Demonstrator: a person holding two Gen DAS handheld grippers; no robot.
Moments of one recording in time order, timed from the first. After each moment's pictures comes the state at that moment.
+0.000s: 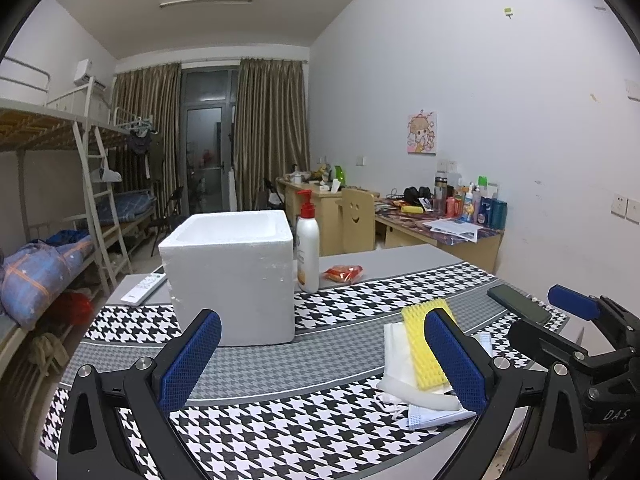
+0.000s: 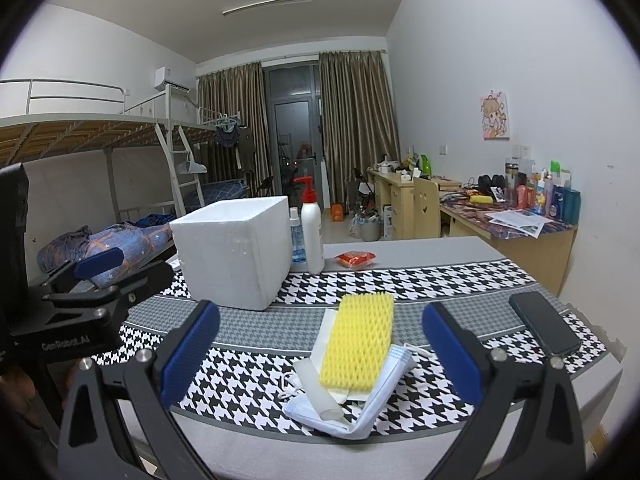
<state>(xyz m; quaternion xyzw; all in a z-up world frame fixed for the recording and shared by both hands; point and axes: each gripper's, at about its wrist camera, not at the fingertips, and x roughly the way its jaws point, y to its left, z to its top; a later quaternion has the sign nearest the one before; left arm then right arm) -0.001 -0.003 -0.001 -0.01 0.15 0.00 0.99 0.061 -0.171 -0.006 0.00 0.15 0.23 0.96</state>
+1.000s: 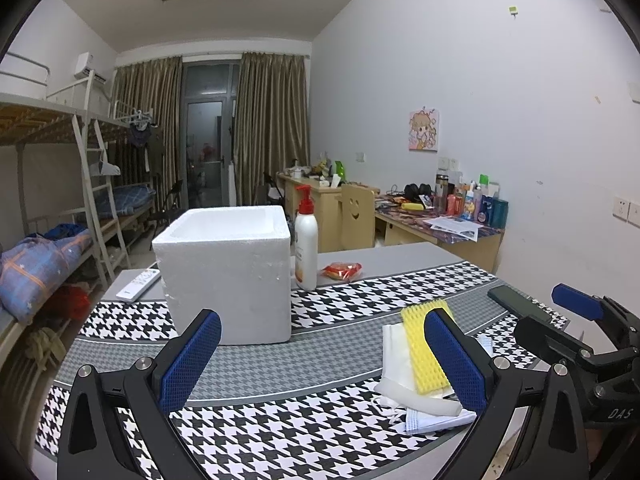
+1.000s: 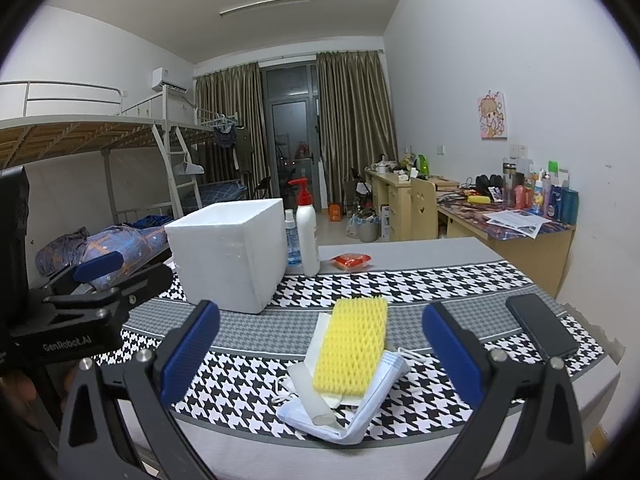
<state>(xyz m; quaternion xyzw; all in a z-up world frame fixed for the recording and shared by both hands) 0.011 -0.003 -0.001 -0.02 0.16 0.00 0.99 0.064 -0.173 -0.007 0.00 0.15 0.23 0.96</state>
